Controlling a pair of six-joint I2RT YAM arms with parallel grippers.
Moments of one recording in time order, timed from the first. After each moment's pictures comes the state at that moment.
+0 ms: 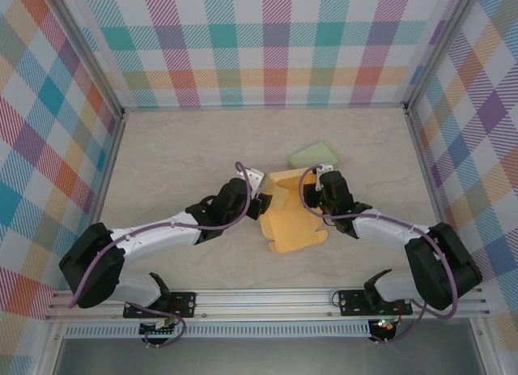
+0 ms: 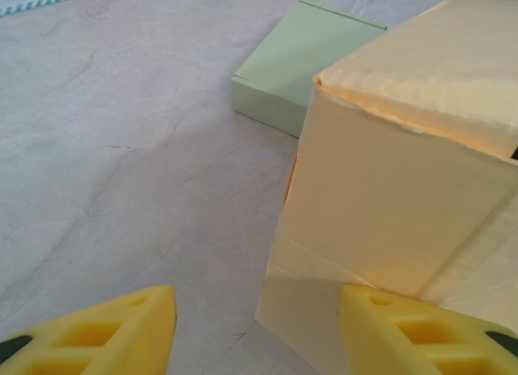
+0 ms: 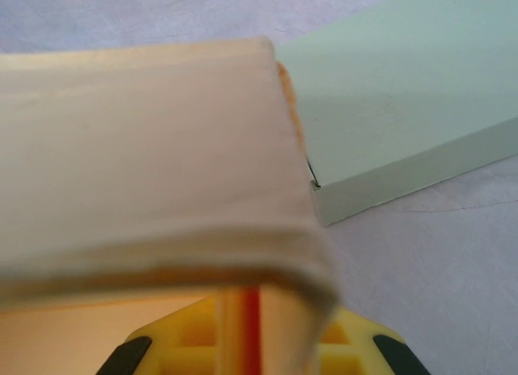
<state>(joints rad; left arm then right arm) -0.88 1.37 0.77 0.05 -0.25 -0.21 0.54 1.34 0.55 0.18 0.07 0.35</state>
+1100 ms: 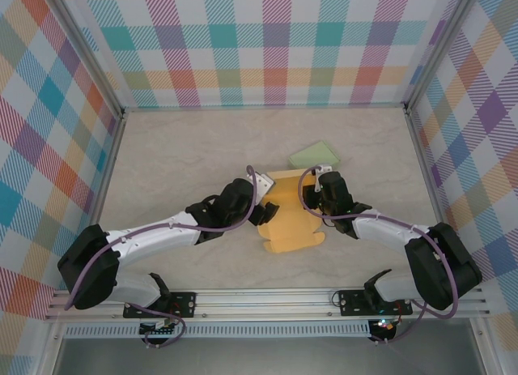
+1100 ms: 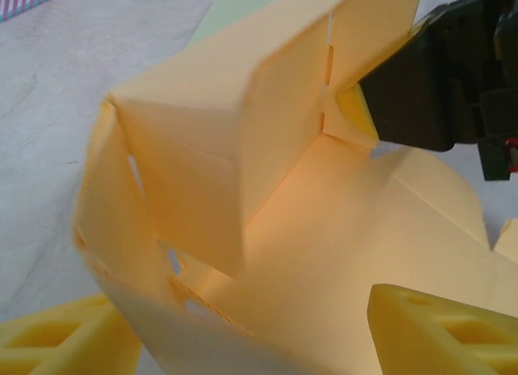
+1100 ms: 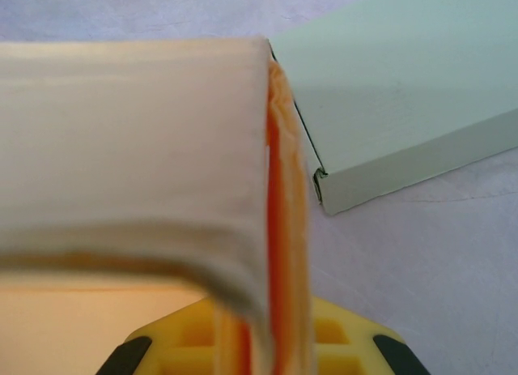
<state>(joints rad) -0.91 1.35 0.82 -0.06 -0.18 -0.06 0.54 1.34 0.55 0.17 0.07 0.35</state>
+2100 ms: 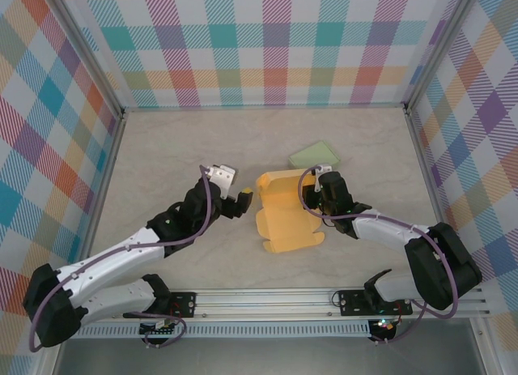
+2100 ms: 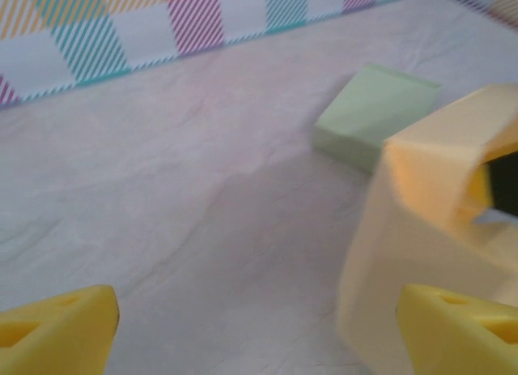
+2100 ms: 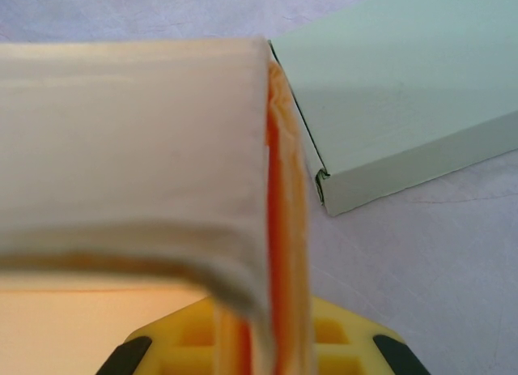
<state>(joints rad) -0.80 1.04 0.71 -0.16 -0.37 -0.15 0.54 1.34 0.55 0.17 0.06 0.35</state>
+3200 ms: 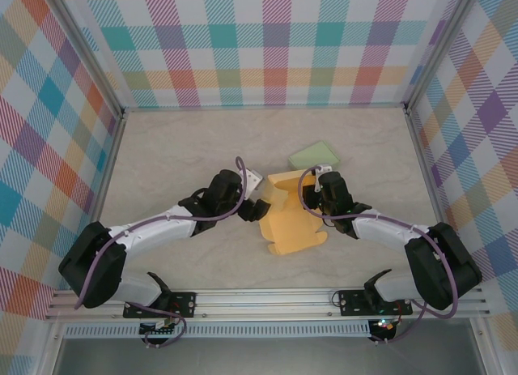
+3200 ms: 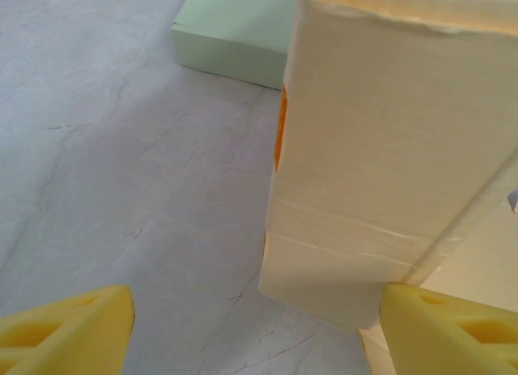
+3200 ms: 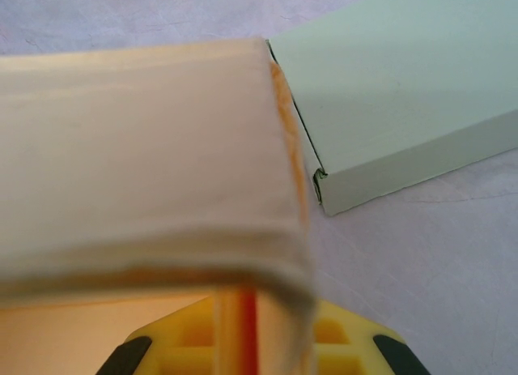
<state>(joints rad) -0.74 1.38 0.78 -0.03 0.06 -0.02 0.54 1.34 0.55 0.17 0.07 0.35</state>
